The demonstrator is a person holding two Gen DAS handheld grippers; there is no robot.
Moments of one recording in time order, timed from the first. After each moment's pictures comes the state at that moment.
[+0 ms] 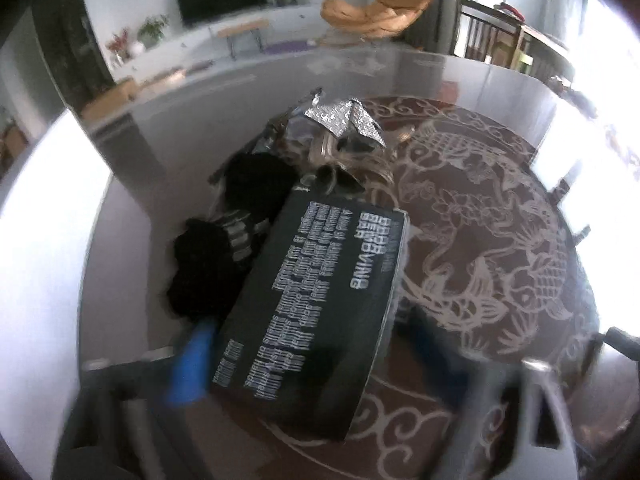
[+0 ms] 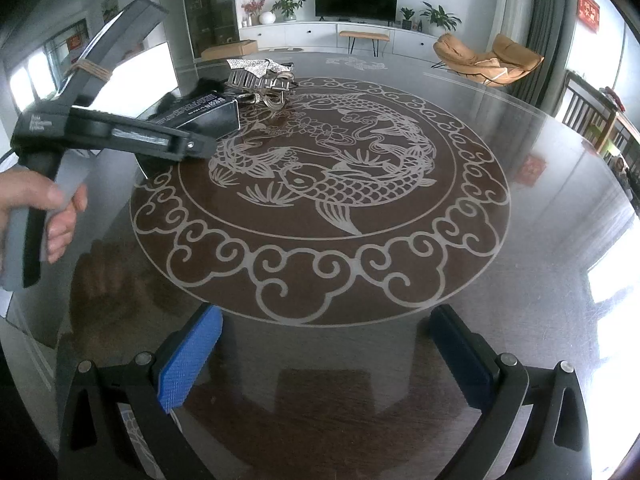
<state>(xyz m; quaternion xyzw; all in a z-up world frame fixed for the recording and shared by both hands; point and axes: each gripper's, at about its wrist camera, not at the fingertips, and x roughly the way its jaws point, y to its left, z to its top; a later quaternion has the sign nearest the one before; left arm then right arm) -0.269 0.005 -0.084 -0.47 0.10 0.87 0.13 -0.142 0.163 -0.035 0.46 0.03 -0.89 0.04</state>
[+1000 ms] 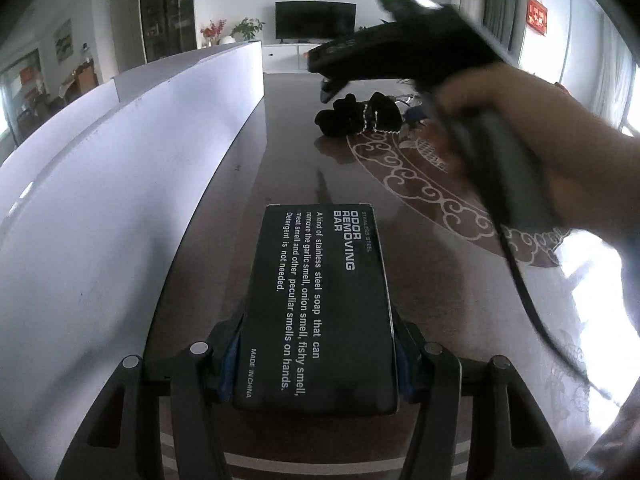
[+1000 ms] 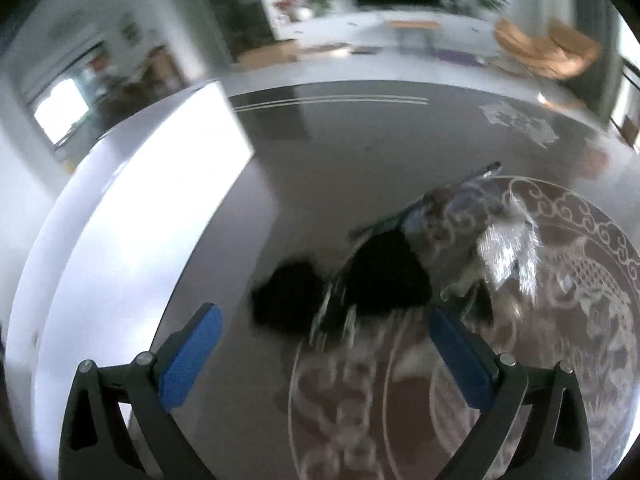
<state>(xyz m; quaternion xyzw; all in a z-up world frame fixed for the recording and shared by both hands) -0.091 -0.126 -0.096 -0.42 0.00 0.91 0.04 -0.372 0.002 -0.010 0.49 -0.06 -0.86 0.11</state>
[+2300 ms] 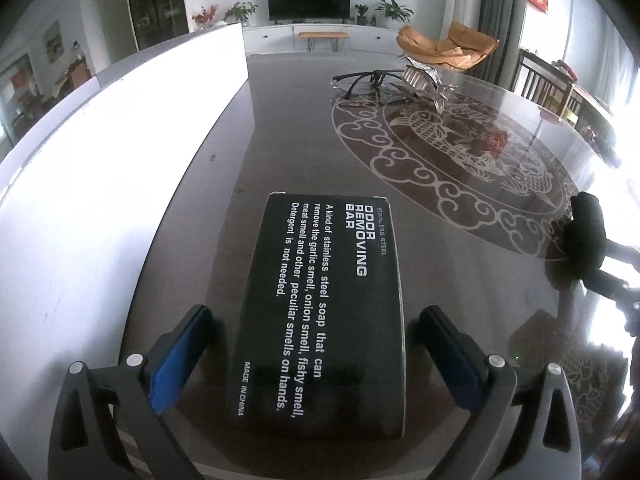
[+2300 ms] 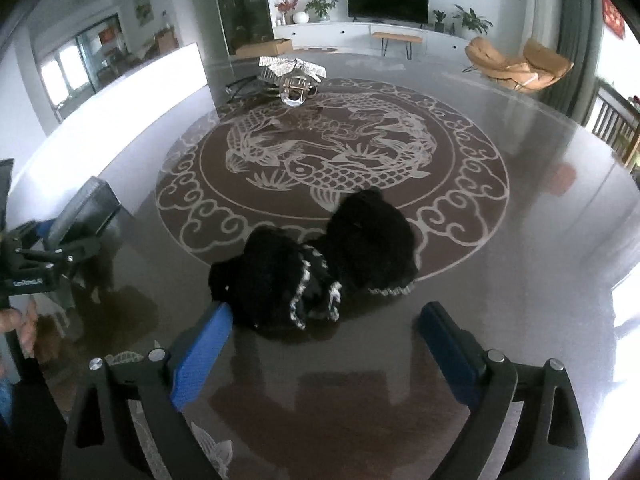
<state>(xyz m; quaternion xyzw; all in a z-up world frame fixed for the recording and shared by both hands) -0.108 -0.109 -0.111 -0.45 0.02 0.89 0.04 -0.130 0.202 -0.026 0.45 0.03 -0.88 0.11</state>
